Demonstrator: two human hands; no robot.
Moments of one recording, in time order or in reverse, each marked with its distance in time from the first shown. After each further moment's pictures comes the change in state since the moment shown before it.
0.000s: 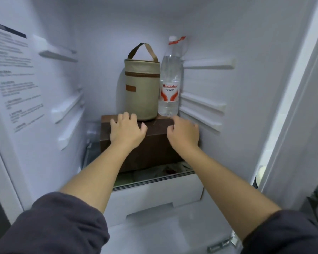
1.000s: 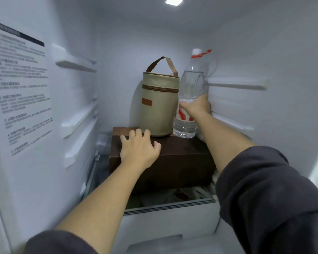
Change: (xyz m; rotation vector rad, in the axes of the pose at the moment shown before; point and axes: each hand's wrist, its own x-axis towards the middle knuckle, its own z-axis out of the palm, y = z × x) left_hand 0.006 -0.003 0.007 0.015 -0.038 -0.036; right_hand 0.176 -0.008 0.019 0.431 -0.022 0.406
